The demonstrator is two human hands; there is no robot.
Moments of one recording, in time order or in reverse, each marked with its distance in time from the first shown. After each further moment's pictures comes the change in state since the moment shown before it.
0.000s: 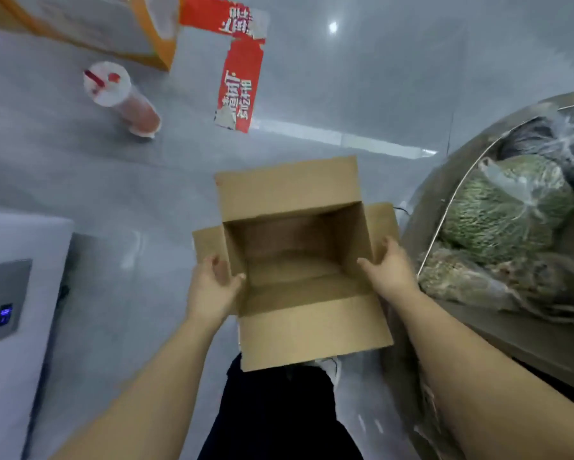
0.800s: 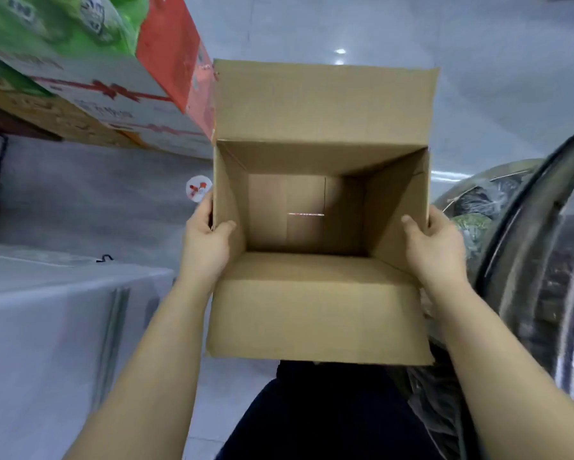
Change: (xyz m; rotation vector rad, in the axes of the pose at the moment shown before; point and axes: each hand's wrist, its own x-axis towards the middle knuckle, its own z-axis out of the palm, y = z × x) left_hand -0.138 0.282 -0.245 -0.322 0.135 0.371; right_hand -0.182 -0.196 -0.259 0.343 0.317 -0.220
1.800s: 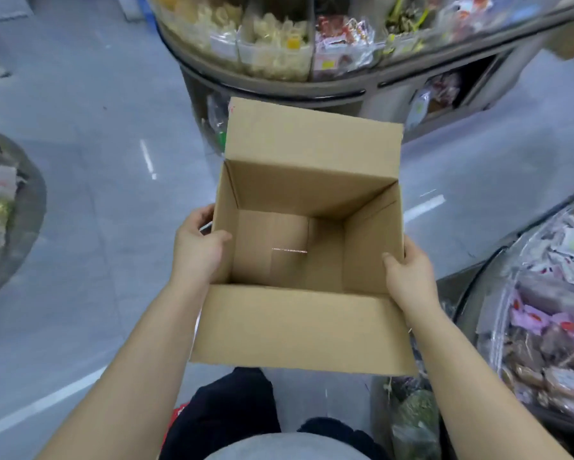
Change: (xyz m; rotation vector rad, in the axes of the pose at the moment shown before) left_hand 0.388 0.536 0.398 -0.038 -0.488 0.257; right_hand 0.461 -0.172 -0.312 0.409 0.470 0.249
